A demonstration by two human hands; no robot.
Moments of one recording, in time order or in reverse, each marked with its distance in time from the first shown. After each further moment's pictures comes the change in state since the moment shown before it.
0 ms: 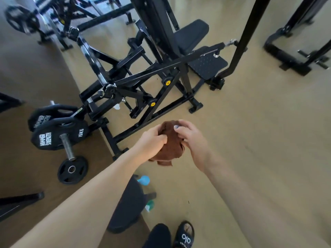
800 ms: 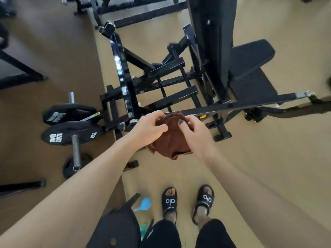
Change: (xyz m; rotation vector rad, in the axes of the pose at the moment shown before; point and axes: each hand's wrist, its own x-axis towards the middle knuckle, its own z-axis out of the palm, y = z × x) left_hand 0.244 0.050 -0.224 0.091 0.255 0.023; right_hand 0.311 -0.143 0.104 -0.577 -0.143 -0.276
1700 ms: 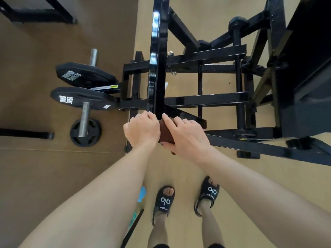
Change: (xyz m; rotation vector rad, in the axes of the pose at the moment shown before) left_hand 0.136 -0.138 0.017 0.333 0.664 -0.679; right_hand 0.187 0.055 0.118 -1.136 -0.436 -0.767
